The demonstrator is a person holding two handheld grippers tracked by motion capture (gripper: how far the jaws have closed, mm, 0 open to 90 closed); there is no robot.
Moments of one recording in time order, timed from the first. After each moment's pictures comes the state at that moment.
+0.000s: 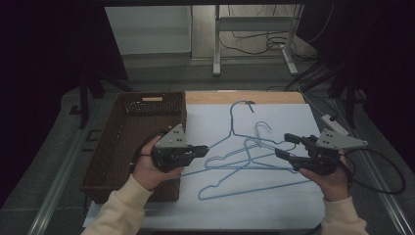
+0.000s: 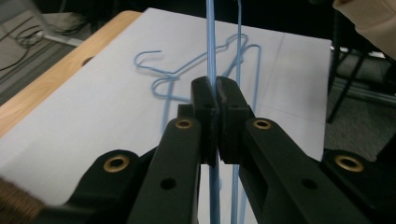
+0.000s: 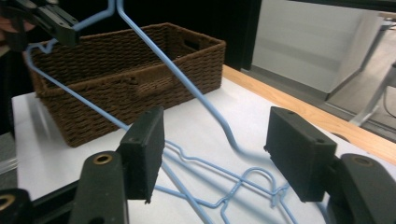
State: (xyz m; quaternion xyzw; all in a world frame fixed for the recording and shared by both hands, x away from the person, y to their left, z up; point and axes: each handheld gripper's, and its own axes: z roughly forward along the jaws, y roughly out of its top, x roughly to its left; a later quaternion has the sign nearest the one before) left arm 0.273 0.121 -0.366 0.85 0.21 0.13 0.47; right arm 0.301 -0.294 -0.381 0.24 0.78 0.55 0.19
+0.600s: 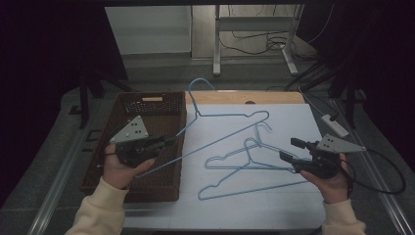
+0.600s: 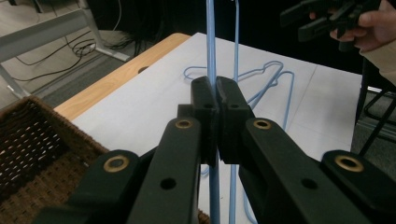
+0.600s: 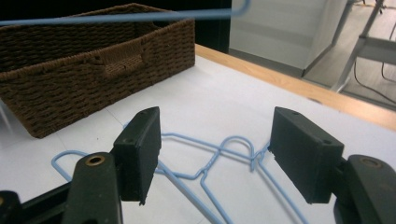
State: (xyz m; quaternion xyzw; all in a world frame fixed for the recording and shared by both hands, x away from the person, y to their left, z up) left arm 0.262 0.184 -0.352 0.80 0.27 0.18 0.51; right arm 0.304 -0.310 -0.409 0.29 0.77 0.53 0.20
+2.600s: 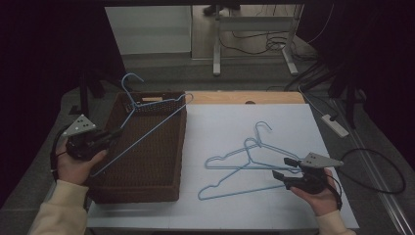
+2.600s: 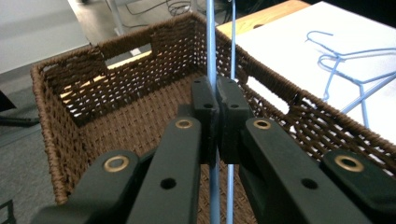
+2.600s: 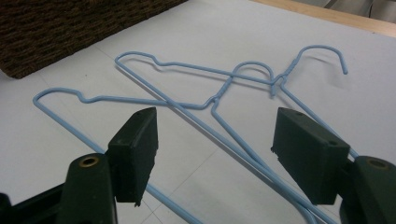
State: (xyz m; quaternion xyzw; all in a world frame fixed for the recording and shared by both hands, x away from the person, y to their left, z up) left arm 0.277 0.308 -0.391 0.75 0.43 0.24 0.43; right arm 0.294 -0.305 -0.472 0.33 0.81 0.46 0.17
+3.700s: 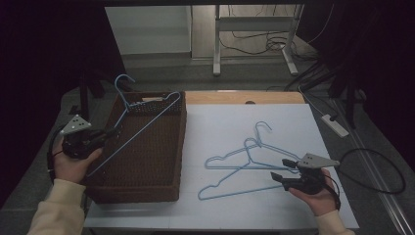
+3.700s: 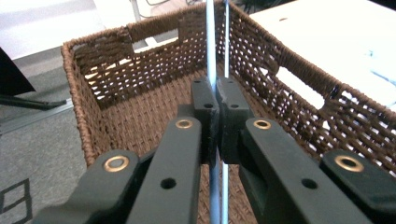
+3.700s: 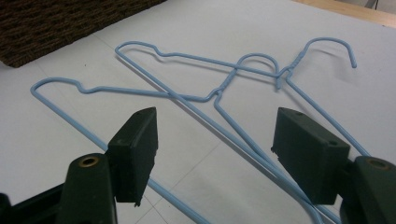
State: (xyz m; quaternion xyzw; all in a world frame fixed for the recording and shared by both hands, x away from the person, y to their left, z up) left arm 0.284 0.325 -0.402 0.74 0.46 0.25 0.42; right arm 0.295 -0.301 -0.476 0.32 0.82 0.45 0.17
